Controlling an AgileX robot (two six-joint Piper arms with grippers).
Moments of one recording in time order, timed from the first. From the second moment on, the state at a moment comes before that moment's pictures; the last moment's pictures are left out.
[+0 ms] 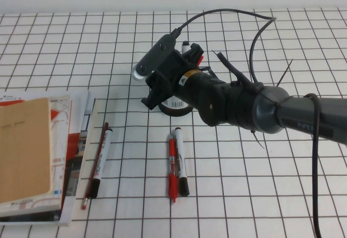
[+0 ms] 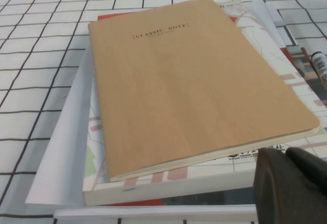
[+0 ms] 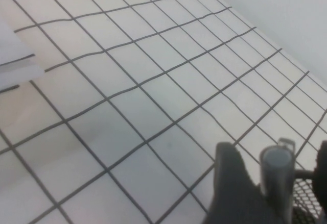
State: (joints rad) right arm 0.71 2.12 -1.50 0.39 -0.24 -0.76; left arm -0.01 -0.01 0.03 -0.06 0.38 0.12
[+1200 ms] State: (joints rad) right arm 0.70 2.18 -1.58 0.42 -0.26 -0.78; left arm -0.01 -0.01 0.03 -0.06 0.38 0.12
